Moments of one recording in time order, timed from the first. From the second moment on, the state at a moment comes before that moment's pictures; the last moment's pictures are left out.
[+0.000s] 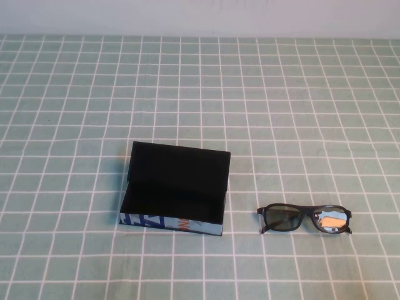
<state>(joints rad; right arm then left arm) 0.02 -0.01 0.02 0.20 0.39 -0.12 -0.16 -0.01 0.02 0.21 0.36 -0.19</state>
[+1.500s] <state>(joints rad) 0.02 -0.01 0.03 0.23 0.01 -0.12 -0.16 -0.01 0.03 0.21 -0.11 -0.20</state>
